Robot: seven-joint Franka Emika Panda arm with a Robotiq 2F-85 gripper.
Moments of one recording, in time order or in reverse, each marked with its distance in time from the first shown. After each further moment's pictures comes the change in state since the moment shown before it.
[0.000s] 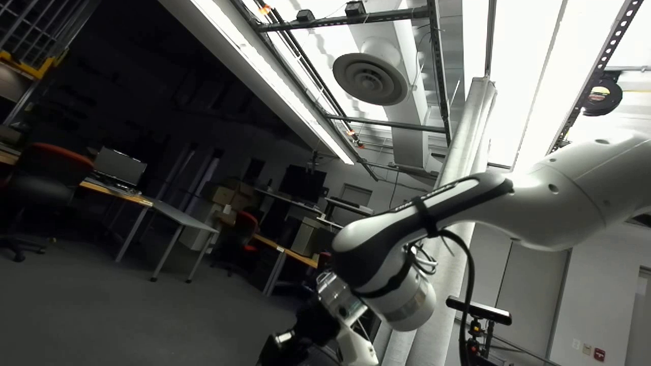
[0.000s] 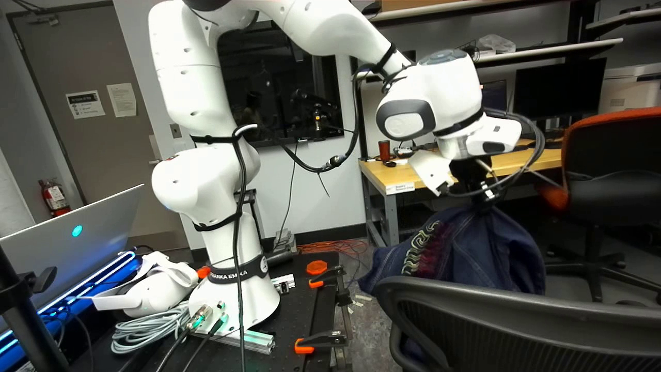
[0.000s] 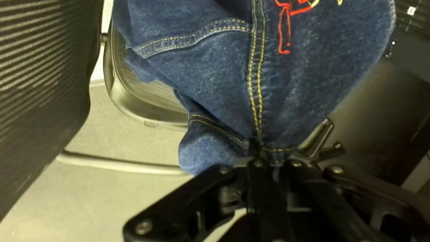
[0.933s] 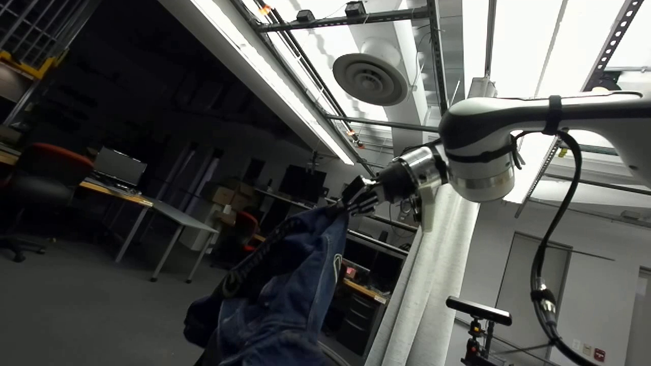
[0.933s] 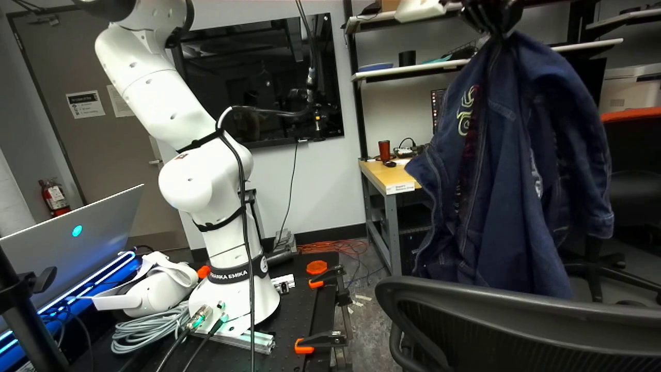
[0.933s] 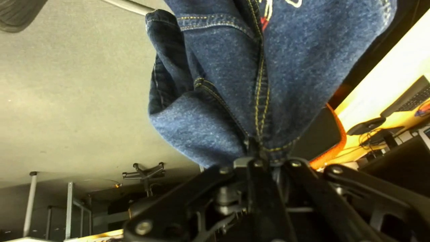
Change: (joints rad) arm 0.201 -0.421 -0.341 0.243 -0.145 -0.351 0.082
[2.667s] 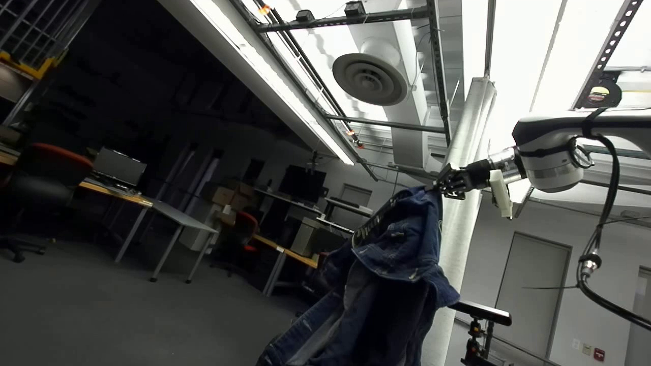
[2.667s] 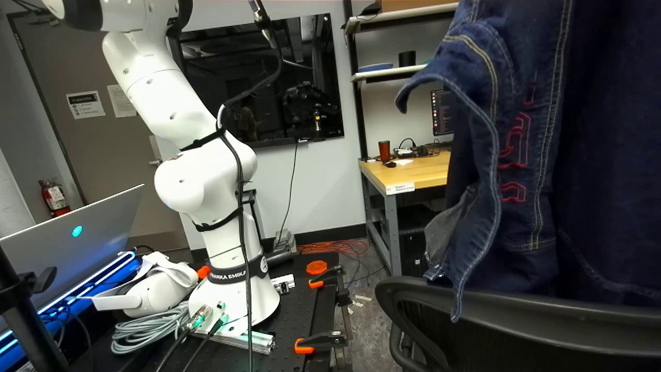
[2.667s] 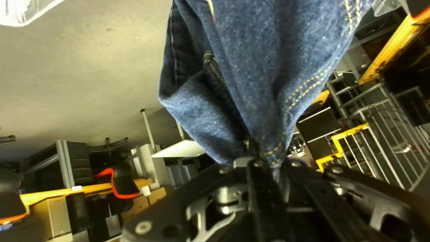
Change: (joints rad) arm -0.113 0.023 -0.384 0.379 -0.028 -0.103 0.113
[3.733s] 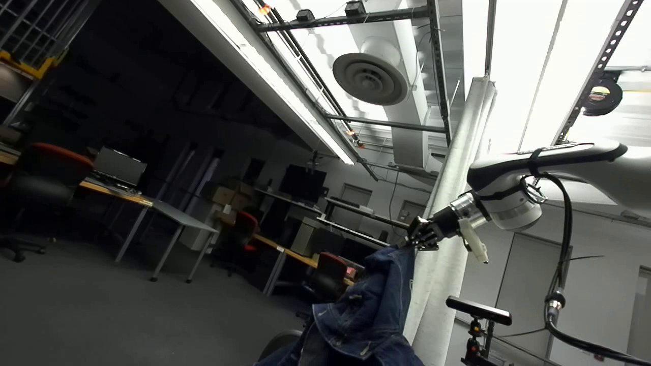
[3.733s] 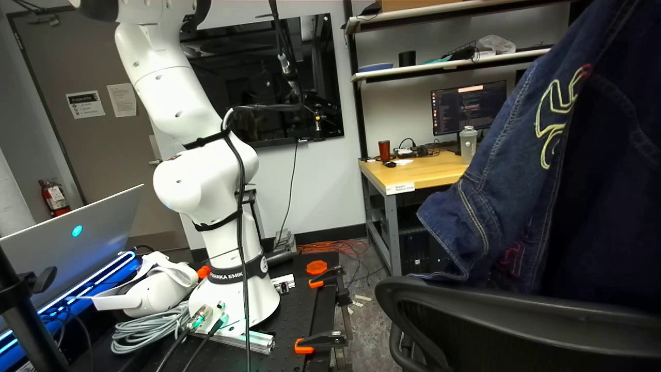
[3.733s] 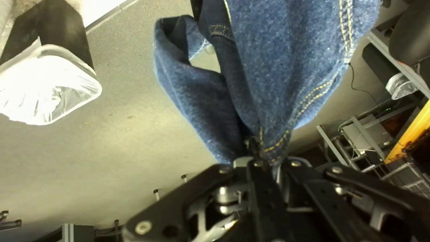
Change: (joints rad) arm -0.040 0.107 0.023 -0.196 -0.027 0.001 -0.044
